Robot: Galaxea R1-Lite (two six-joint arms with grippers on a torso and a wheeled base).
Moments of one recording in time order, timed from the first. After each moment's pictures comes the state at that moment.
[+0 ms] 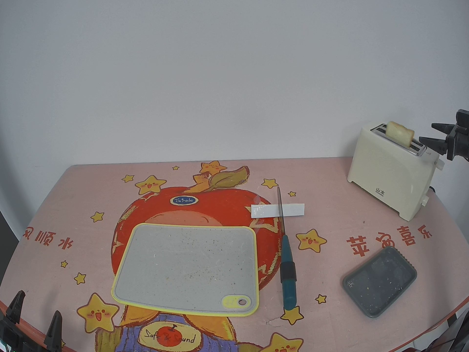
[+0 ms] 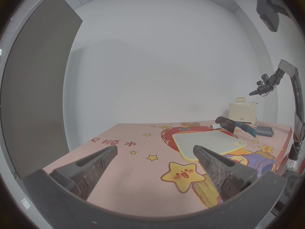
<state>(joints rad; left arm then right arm) 0.01 0.02 -0.02 0.00 -0.02 0.01 -0.42 1.71 -1.26 -0.05 0.82 -0.47</state>
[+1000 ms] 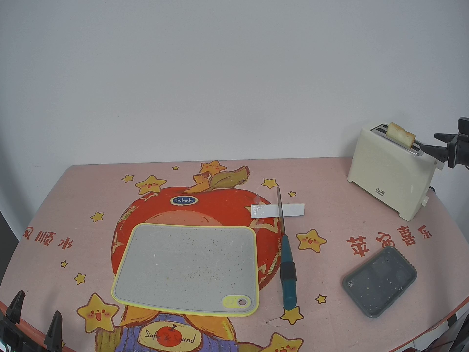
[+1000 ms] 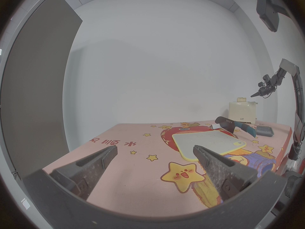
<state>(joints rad) 0.01 0.02 -0.02 0.00 -0.02 0.01 -0.43 1.64 -1.14 -0.04 0.76 -0.39</state>
